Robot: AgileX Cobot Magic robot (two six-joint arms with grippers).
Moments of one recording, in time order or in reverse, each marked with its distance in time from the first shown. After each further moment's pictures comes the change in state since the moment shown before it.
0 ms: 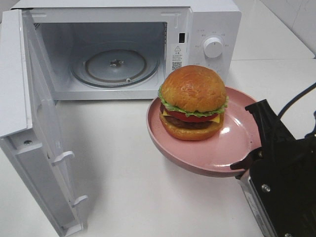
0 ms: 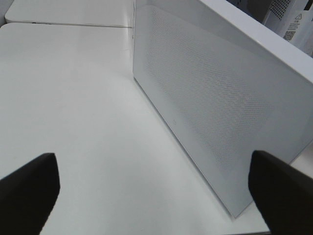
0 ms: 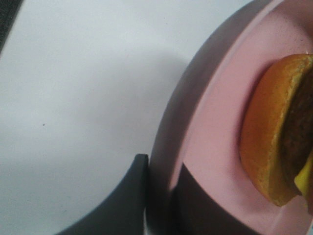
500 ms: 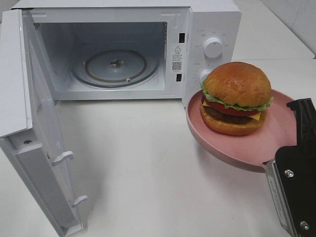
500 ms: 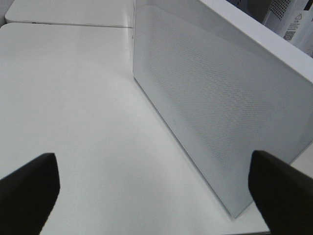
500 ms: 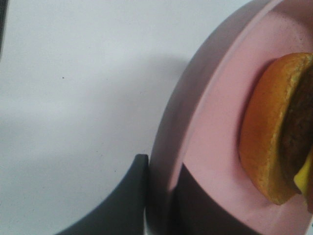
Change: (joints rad) left arm 0.000 0.000 0.000 0.000 0.000 0.000; right arm 0.000 -0.131 0.028 -0.297 0.181 0.488
